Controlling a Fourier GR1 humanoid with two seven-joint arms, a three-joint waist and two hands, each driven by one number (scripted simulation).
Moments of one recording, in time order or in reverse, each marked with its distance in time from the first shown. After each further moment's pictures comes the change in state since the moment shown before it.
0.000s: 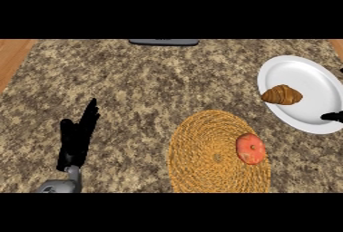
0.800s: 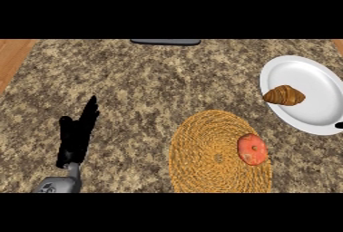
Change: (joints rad) left arm -0.021 0.003 0.011 0.008 0.001 -0.012 0.000; right arm 0.052 -0.062 -0.011 0.038 -0.004 -0.049 -0.034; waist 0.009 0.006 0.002
